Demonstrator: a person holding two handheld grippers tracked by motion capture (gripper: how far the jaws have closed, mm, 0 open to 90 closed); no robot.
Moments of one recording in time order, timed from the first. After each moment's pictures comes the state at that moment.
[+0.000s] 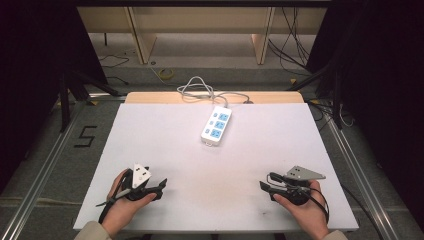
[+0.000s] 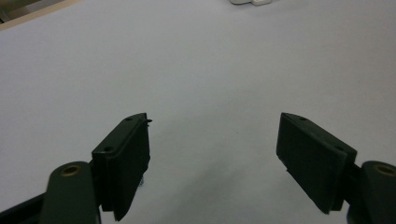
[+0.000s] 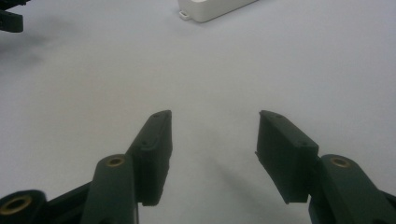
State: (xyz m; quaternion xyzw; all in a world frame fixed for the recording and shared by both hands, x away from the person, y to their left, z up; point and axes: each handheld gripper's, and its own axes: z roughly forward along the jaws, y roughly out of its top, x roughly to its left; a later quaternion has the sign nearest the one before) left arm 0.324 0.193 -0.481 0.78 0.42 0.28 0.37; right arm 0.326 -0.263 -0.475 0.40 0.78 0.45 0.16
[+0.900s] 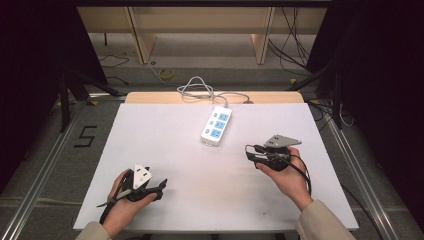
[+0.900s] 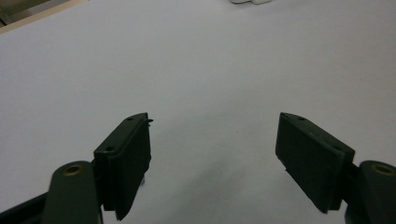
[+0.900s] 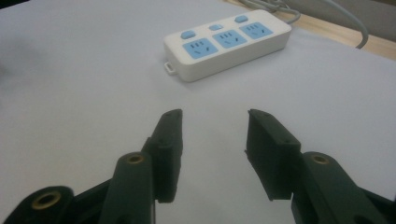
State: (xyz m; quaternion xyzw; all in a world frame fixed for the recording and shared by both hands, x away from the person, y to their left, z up) left arm 0.323 0.191 -0.482 0.78 0.42 0.29 0.37; right arm 0.402 -0.217 -0.436 0.36 0.81 0.42 0.20
